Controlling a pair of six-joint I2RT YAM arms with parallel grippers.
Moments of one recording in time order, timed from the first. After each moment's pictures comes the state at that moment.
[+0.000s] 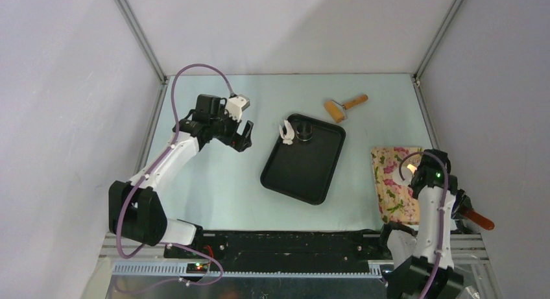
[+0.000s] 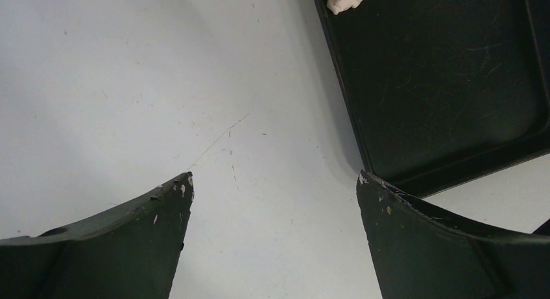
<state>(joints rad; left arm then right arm) -0.27 1.39 1.09 -0.52 0.33 0.25 -0.40 0.88 0.72 -1.16 0.75 -1.16</state>
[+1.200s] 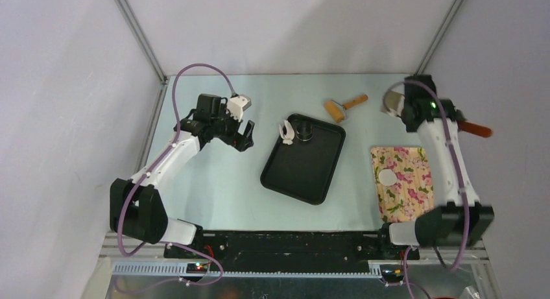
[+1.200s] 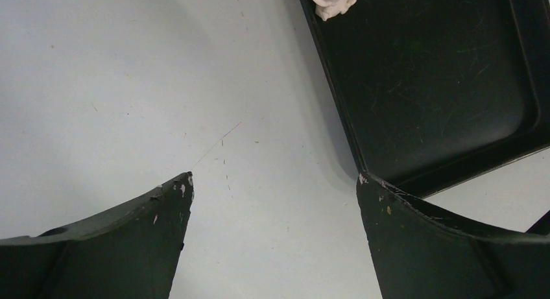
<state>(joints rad) -0.27 1.39 1.09 -0.50 0.37 0.25 -0.03 1.27 1.36 -0.99 0.97 -1.35</state>
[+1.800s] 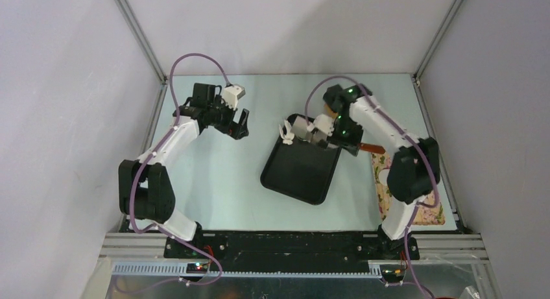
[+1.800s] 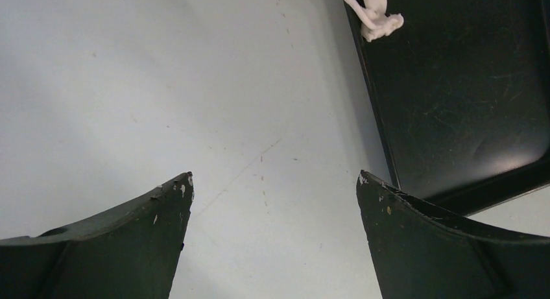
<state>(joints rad) -0.19 1.56 1.21 -0.53 0.42 0.28 0.43 1.77 1.70 -1.45 0.09 -0.77</state>
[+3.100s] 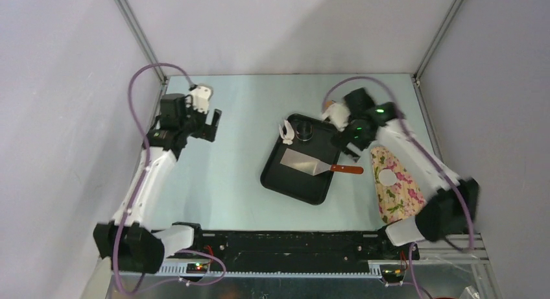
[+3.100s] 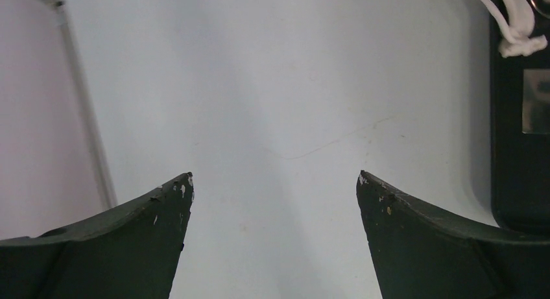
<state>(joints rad) -0.11 1.21 1.09 -0.52 0.08 0.30 0.47 1.51 1.37 -1.11 0.13 -0.58</state>
